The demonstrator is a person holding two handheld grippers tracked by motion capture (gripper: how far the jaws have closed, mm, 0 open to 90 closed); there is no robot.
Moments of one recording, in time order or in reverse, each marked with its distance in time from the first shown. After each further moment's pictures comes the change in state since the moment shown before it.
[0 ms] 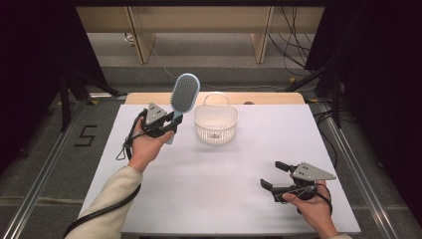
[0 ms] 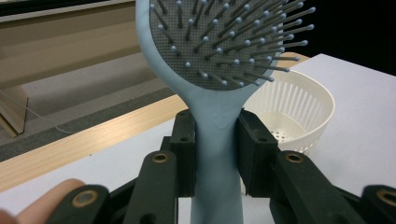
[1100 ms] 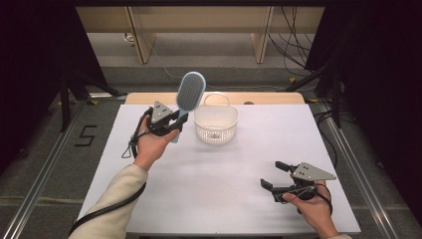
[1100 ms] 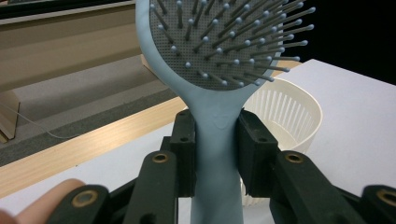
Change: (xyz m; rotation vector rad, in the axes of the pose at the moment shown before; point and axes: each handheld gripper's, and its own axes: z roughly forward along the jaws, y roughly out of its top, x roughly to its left) left arm -0.011 0.006 0.009 -0.009 -0.021 0.003; right arm 0.000 0.000 0.000 -0.002 -0.001 0.000
